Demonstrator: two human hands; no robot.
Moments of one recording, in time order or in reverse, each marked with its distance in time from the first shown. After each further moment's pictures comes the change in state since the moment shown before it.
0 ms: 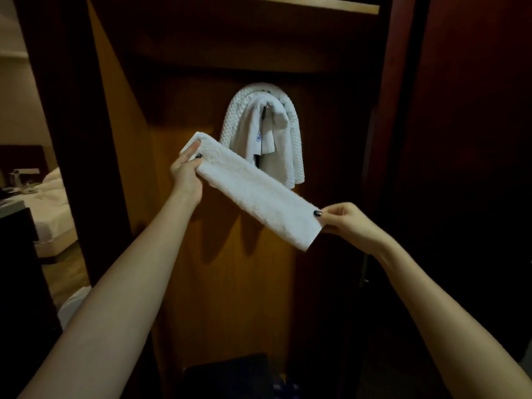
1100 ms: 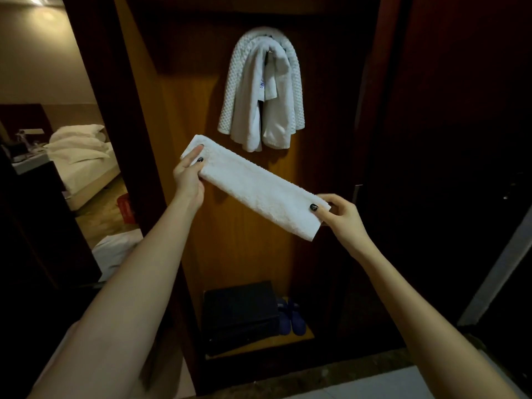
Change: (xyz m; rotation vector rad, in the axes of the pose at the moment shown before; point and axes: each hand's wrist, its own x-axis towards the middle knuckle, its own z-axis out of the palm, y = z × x) left_hand -0.152 0.014 -0.086 0.119 0.061 -0.112; right_hand -0.161 0.026 0.089 -0.067 0.319 -0.040
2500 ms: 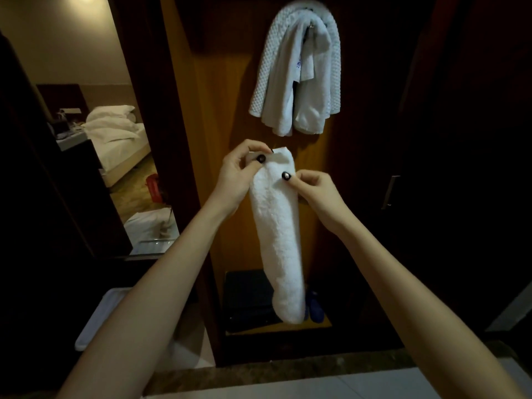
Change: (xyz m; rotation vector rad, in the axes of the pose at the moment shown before) left_hand -0.087 0.034 -0.006 0.502 -0.512 0.315; right_hand 0.022 -0.051 0.094 0.243 -0.303 -0.080
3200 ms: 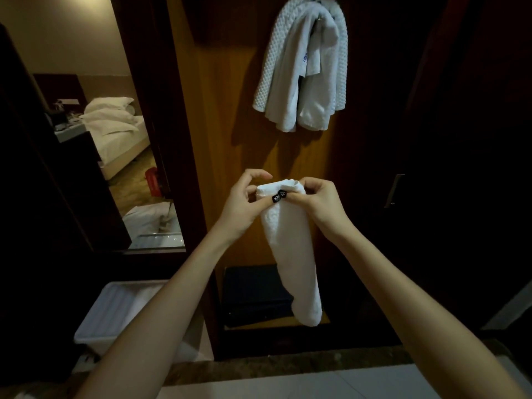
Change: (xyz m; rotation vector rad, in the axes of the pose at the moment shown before) left_hand -0.045 -0.025 -0.005 -0.006 -0.089 -0.174; right_hand -0.008 0.014 0.014 0.010 0.070 0.004
